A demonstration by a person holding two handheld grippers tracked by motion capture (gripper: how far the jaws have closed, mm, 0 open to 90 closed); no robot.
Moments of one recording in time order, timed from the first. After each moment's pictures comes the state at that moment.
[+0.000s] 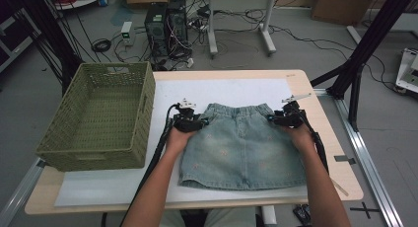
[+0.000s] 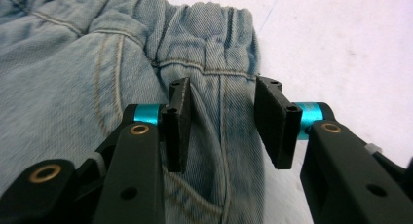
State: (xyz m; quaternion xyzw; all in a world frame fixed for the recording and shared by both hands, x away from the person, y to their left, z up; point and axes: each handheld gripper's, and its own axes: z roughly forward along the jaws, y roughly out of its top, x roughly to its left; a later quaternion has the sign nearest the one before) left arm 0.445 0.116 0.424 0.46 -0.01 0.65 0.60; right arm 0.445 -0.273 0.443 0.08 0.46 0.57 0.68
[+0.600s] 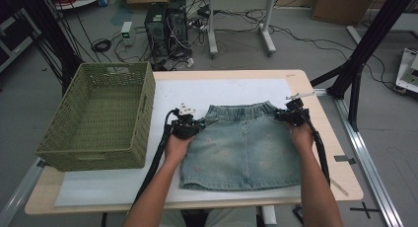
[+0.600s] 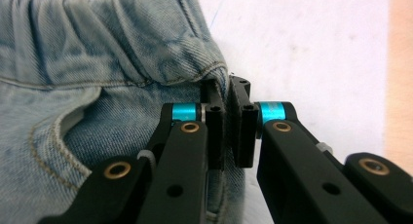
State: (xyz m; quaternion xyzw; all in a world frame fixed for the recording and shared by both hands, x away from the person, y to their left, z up) left arm 0.430 0.118 0.392 0.44 -0.02 0.66 0.61; right arm 0.443 -0.279 0.447 0.14 0.41 0.59 0.68
